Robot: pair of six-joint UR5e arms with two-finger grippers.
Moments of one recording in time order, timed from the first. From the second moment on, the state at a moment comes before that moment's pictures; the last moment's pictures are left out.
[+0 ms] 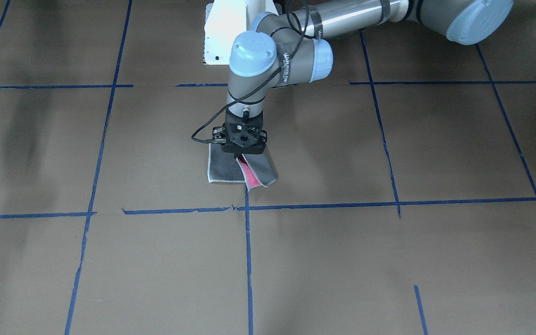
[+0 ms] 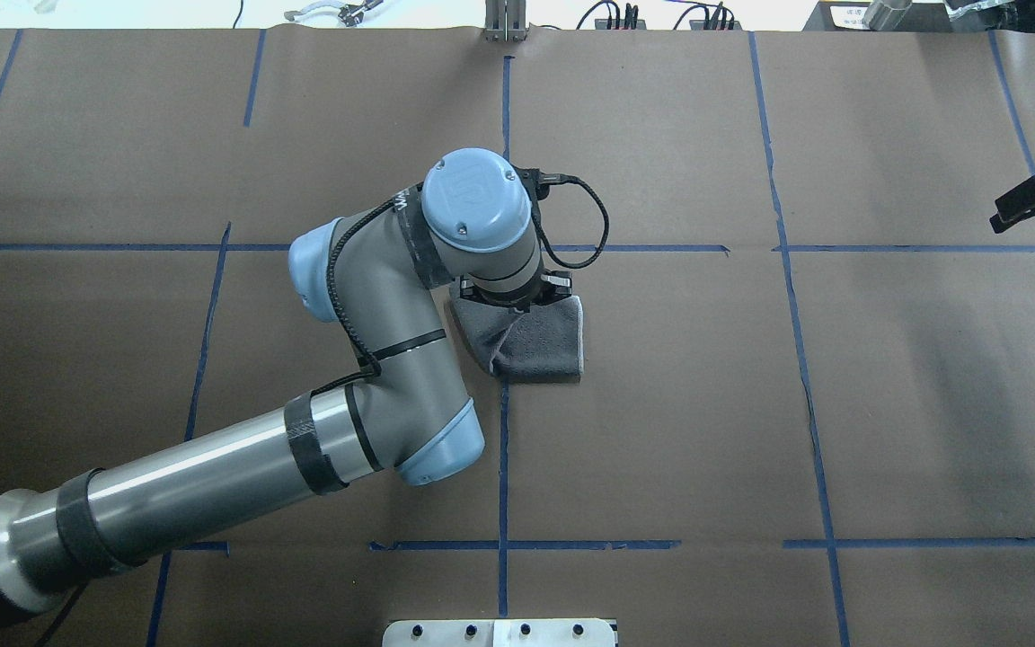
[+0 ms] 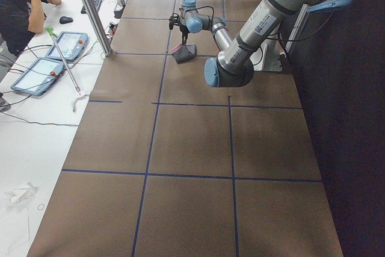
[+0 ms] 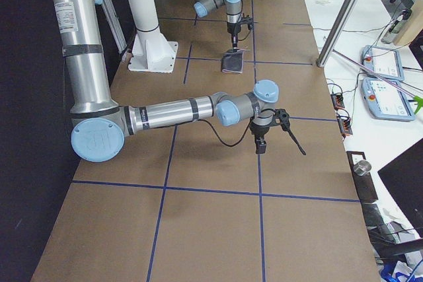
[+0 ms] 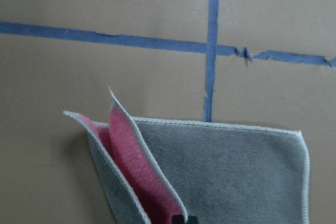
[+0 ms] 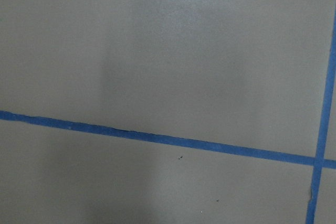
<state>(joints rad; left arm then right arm) -0.51 -2.53 -1.34 -1.76 -1.82 -1.17 1.25 -1.44 1.61 -1.40 2.24 0.32</state>
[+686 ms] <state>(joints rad) -0.42 -2.60 -1.26 -1.77 -1.75 -0.93 1.26 -1.44 1.61 -1.40 2.25 0.32</state>
